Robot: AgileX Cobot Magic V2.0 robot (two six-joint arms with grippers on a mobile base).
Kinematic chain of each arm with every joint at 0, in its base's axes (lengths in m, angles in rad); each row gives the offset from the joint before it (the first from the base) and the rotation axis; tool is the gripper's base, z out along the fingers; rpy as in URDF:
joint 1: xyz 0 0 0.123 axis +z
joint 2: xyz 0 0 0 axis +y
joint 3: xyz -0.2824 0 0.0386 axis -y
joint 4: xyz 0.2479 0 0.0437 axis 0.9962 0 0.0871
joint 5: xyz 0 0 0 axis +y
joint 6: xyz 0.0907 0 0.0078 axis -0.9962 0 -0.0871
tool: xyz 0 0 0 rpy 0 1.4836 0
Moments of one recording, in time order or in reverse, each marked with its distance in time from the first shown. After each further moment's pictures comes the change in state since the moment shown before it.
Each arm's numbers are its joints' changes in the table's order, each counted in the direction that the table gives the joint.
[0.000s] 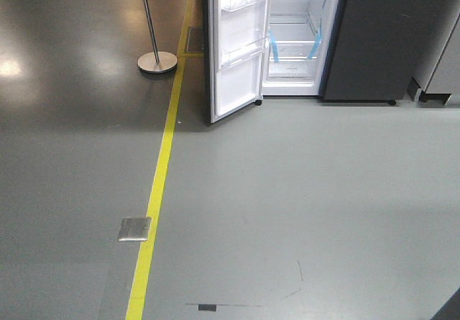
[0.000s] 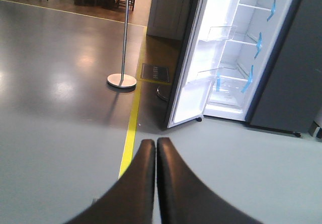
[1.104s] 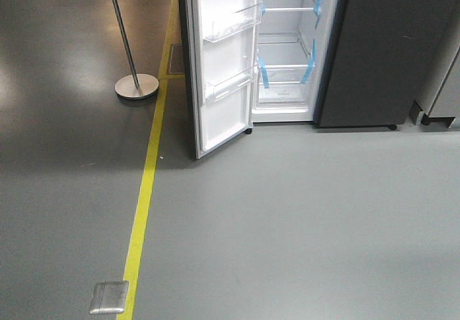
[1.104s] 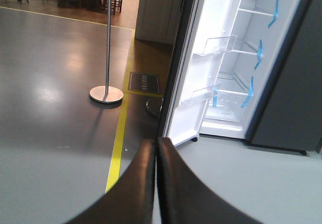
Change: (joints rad) left arm 0.000 0.000 0.000 0.000 0.000 0.000; right arm 0.000 0.000 0.000 0.000 0.000 0.000
